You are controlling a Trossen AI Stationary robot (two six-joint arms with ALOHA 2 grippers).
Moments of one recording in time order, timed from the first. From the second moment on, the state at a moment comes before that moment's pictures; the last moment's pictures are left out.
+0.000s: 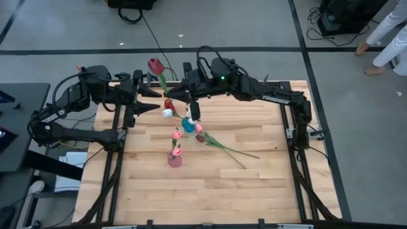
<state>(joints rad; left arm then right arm) 0.30 0.90 1.32 -0.56 0.33 0.05 -0.16 1.93 2.14 -0.17 -0.34 0.00</state>
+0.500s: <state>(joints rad) 0.30 0.95 1.32 -0.48 0.28 0.09 -0.16 1.99 2.21 -0.15 -0.37 -0.02</state>
